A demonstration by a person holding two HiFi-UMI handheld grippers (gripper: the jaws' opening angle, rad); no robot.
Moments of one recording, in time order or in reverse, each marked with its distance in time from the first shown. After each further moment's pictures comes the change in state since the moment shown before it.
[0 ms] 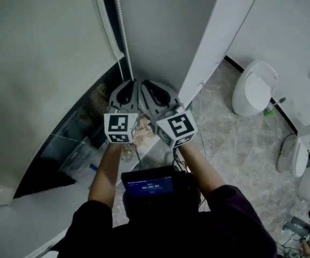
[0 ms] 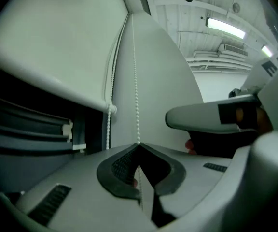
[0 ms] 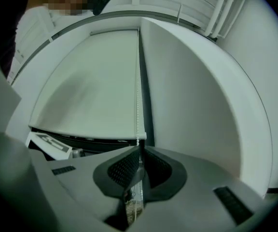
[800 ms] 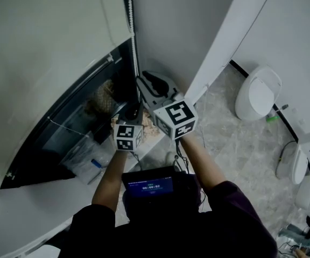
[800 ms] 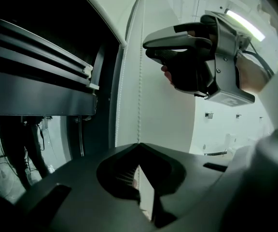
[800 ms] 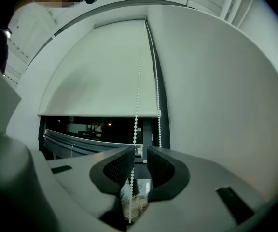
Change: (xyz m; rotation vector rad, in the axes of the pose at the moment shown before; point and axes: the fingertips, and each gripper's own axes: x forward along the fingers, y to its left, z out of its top) left arm -0.050 -0.010 -0.125 -0.114 0.269 -0.009; right arm 0.031 0.032 0.009 -0.029 0.104 0.103
